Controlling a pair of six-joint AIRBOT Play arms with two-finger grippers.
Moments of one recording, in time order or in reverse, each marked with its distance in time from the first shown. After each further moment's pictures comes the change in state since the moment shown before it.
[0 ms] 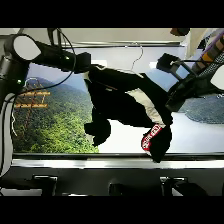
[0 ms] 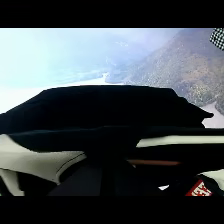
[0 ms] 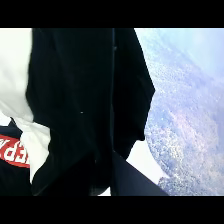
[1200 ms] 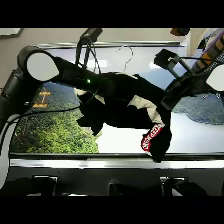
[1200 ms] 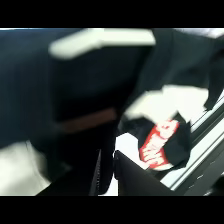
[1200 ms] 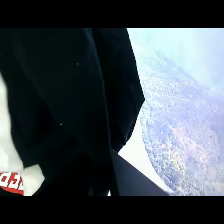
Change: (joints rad) left arm -0.239 0.104 -0.100 0.053 -0.070 0.063; right arm 0.023 0.002 0.002 -0.019 -0.055 0.082
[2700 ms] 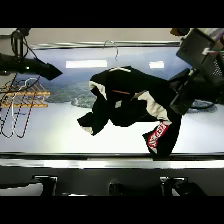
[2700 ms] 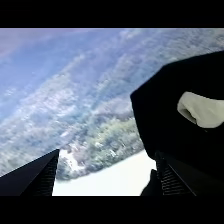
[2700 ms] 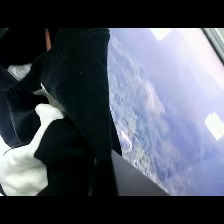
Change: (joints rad) left arm 0.732 0.000 -0.196 -0.321 0.061 0.798; right arm 0.000 0.236 0.000 0.232 -0.097 -0.169
